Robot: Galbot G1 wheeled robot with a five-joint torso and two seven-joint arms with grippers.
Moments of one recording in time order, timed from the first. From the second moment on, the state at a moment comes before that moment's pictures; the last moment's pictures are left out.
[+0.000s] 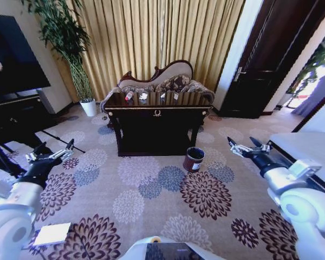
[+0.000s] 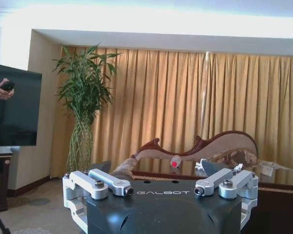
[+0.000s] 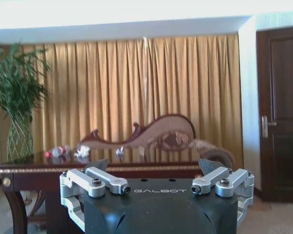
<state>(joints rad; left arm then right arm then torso) 1.66 -1.15 -1.17 -2.48 -0.81 0.37 -0.09 -1.57 1.05 1.08 2.36 0.78 -0.38 -0.02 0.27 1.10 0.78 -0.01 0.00</state>
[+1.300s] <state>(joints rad) 1.66 -1.14 -1.15 -2.47 -0.79 0.38 -0.09 -1.56 1.06 1.08 2.32 0.73 -0.42 -0.06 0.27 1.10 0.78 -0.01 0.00</state>
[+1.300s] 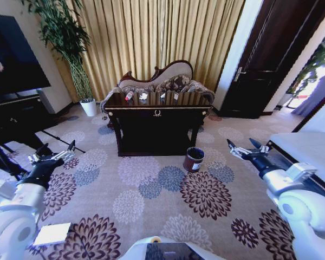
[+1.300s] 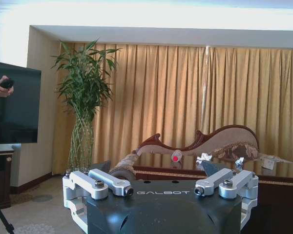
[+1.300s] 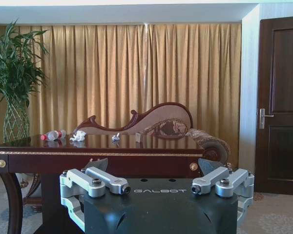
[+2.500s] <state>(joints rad) 1.66 -1.14 -1.16 -2.48 -0.79 0.37 -0.09 -1.55 1.05 1.08 2.32 0.75 -0.42 -0.06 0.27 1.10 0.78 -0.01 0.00</state>
